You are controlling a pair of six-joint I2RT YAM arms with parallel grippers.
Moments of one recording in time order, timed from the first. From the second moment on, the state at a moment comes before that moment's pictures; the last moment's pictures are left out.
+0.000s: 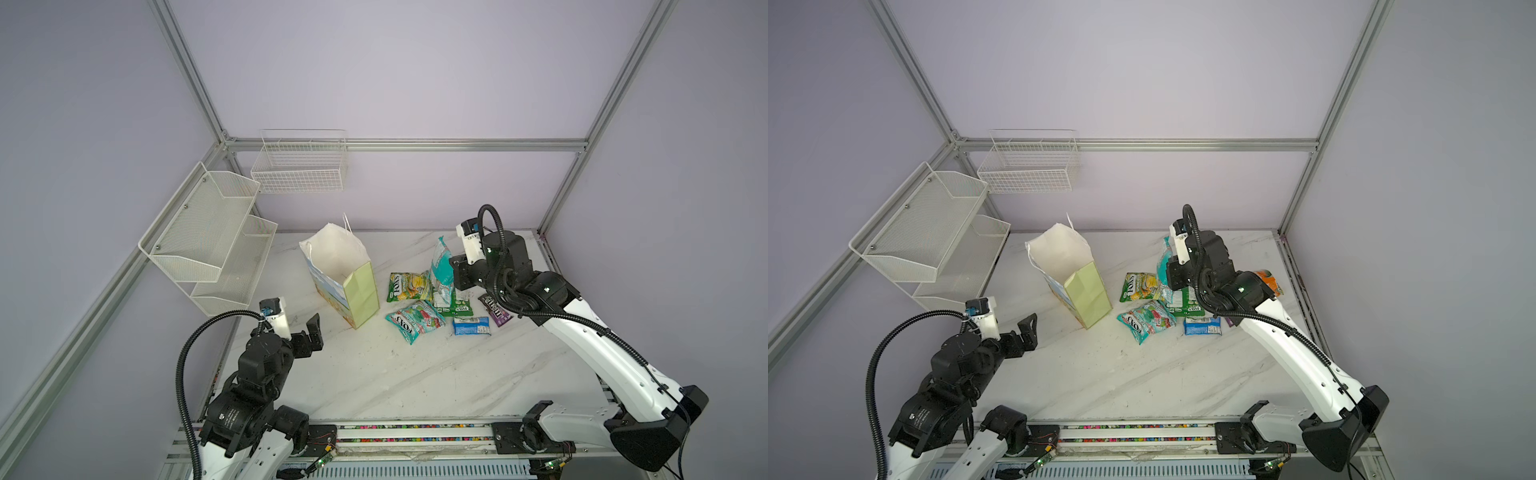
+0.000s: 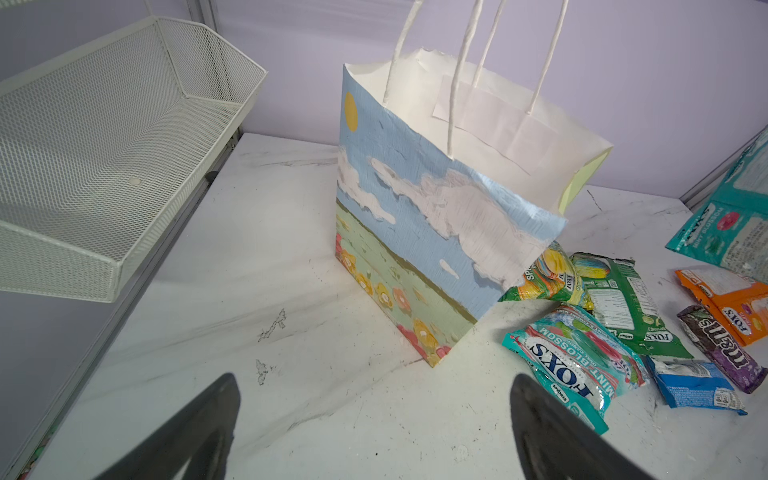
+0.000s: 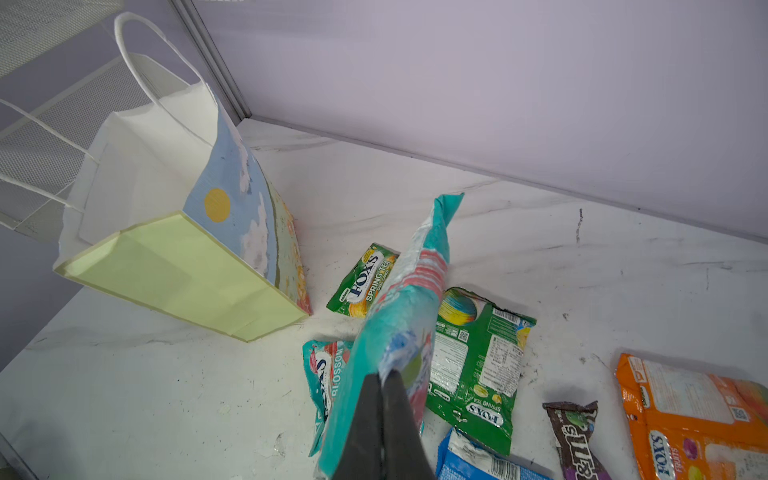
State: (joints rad) left arm -0.33 0.40 0.76 -0.75 -0.31 -0.29; right arm 0.66 1.28 1.45 -0.67 0.11 0.18
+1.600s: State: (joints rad) left arm -0.33 0.39 0.76 -0.75 -0.30 -0.29; right arm 1.16 1.80 2.30 -0.77 0.58 -0.19
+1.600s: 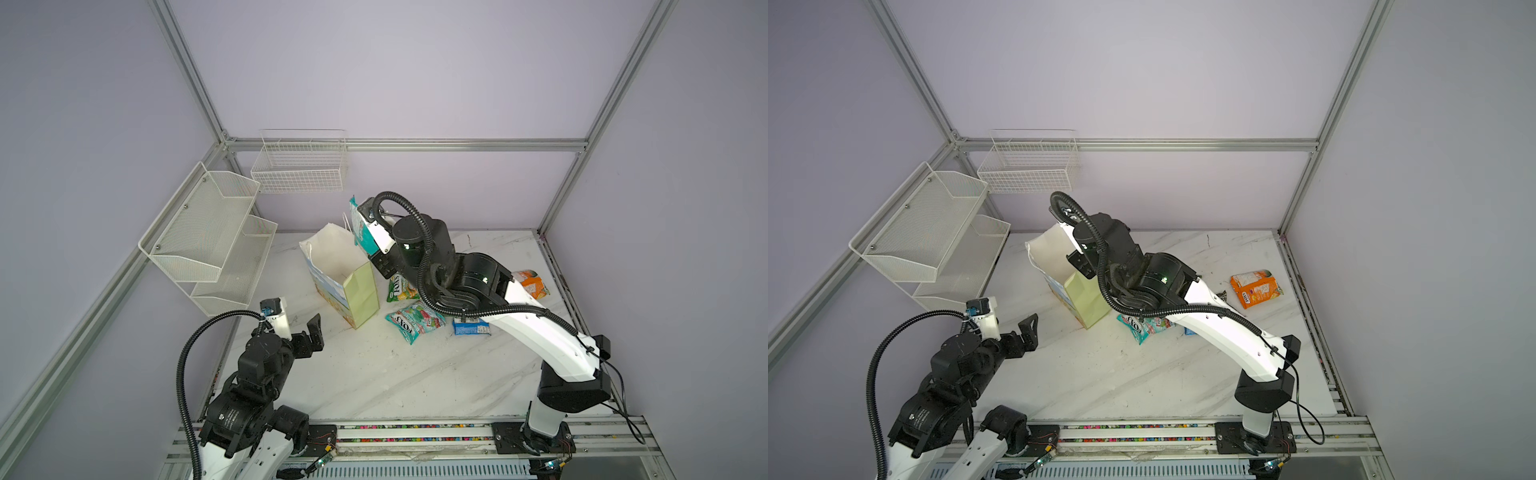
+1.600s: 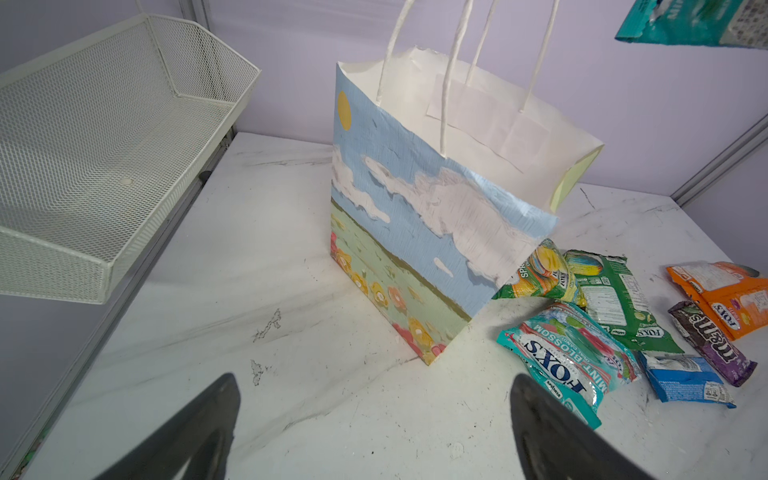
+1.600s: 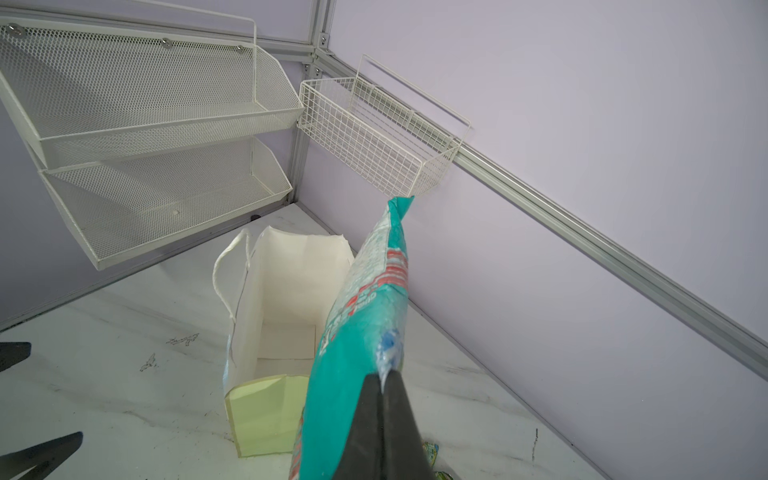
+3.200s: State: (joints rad) left arm -0.33 0.38 0.76 -0.75 -0.30 -0.29; right arm 1.15 2.12 2.51 -0.59 0.56 -0.29
